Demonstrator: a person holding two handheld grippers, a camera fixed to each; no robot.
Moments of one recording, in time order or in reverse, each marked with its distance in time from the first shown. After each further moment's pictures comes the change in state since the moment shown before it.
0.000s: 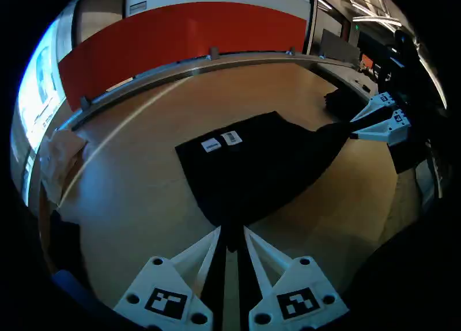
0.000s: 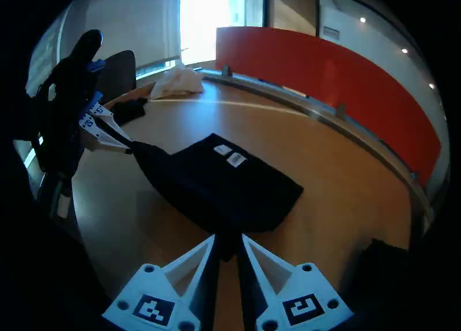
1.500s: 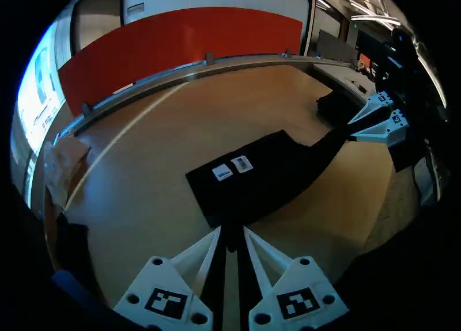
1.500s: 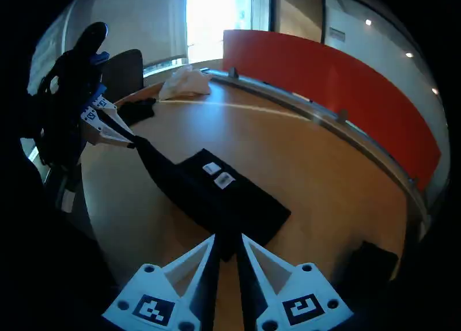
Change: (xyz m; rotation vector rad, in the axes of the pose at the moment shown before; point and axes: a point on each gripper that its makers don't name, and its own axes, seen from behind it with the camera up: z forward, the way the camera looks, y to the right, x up) left arm 0.016 0.015 -0.030 -0.004 -0.013 0.004; right arm 0.008 -0.005 -0.029 0.024 -0.032 -0.014
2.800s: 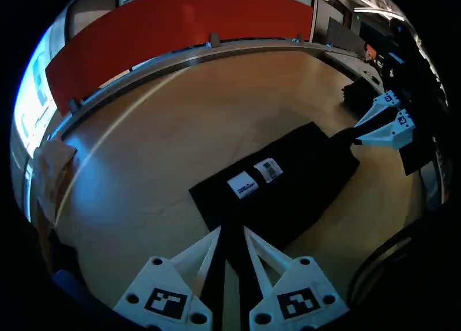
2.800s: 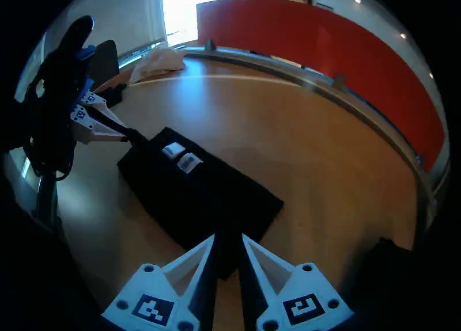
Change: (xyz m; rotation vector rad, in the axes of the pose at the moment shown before) left arm 0.007 -0.036 0.112 0.025 -0.053 0.017; right arm -0.029 0.056 0.089 -0.036 -0.117 0.097
